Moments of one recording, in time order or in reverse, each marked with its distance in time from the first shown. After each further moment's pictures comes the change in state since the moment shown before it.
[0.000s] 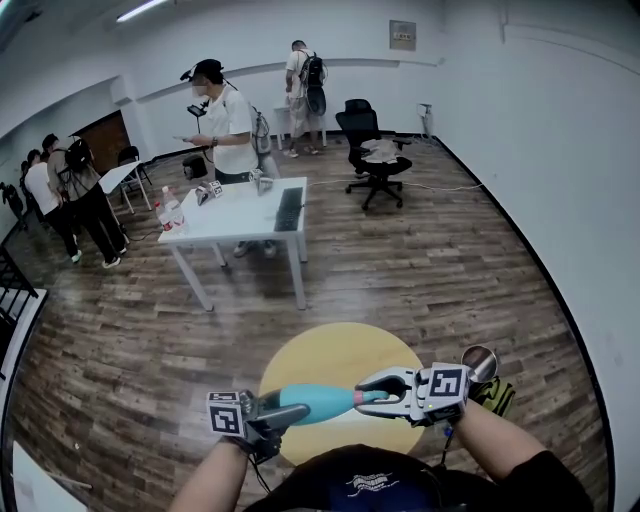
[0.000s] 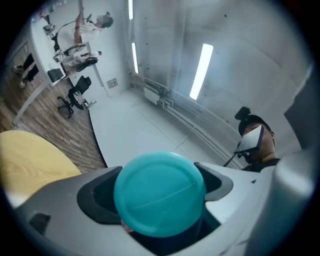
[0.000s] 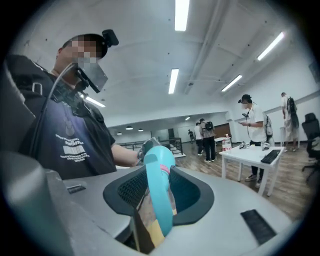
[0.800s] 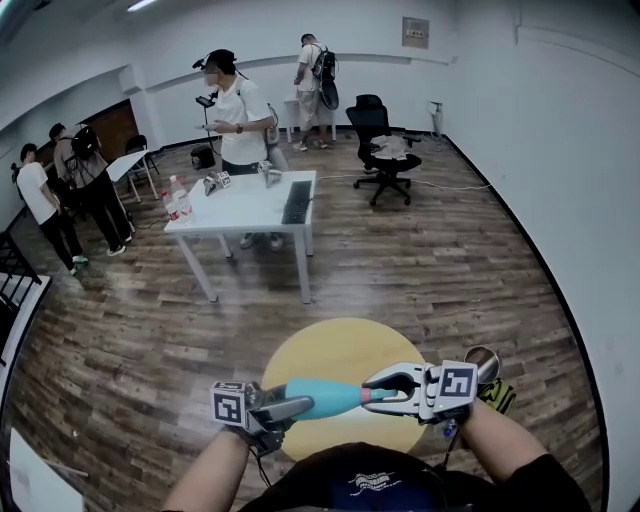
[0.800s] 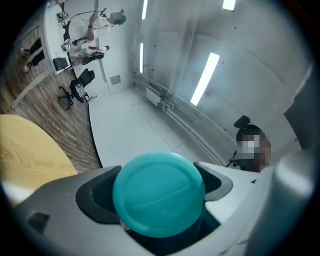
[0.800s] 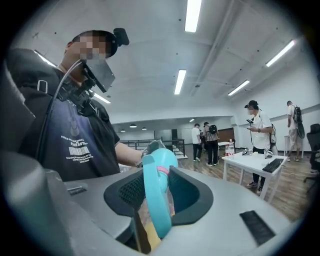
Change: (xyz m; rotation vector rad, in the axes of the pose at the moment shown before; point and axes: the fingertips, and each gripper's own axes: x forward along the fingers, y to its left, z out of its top) left arm 0.000 0.001 0.004 -0.093 -0.010 -0.059; right arm 0.001 0.005 0.005 -0.069 0.010 0.035
